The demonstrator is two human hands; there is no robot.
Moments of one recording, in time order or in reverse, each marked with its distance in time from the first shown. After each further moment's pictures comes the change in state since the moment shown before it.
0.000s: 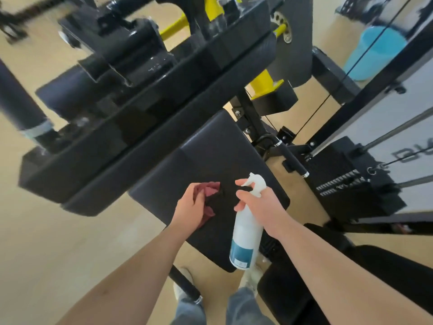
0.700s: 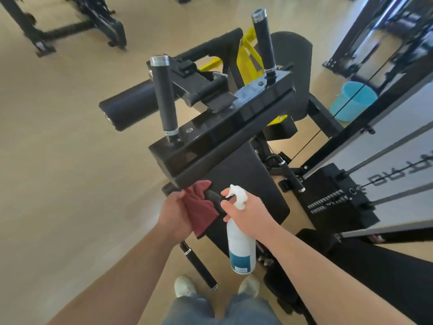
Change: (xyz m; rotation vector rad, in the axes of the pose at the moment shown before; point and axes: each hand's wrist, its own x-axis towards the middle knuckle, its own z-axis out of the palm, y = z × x) left_hand -0.089 0.007 -0.151 -1.115 -0.224 -0.262; right_hand -0.129 -0.082 0.096 -0.505 0.007 -0.292
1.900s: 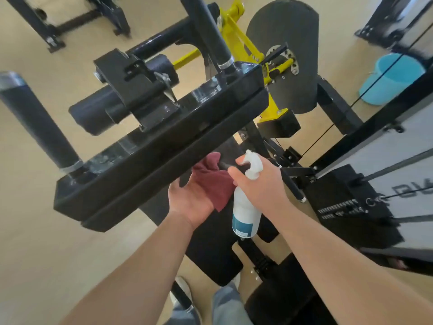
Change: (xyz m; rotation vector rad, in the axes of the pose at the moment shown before) left_hand 0.112 -0.046 0.162 -0.378 0.041 0.041; right_hand 0.132 0.086 -0.131 0.151 0.334 -0.181
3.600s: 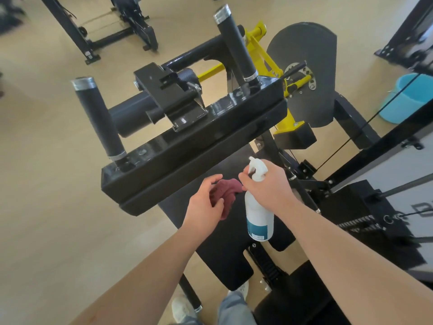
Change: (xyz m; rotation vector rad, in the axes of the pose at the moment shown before) left_hand -0.058 -0.002 -0.012 1.640 0.197 0.558; right_hand -0.006 -0.017 0.000 -0.042 -0.123 -0.015
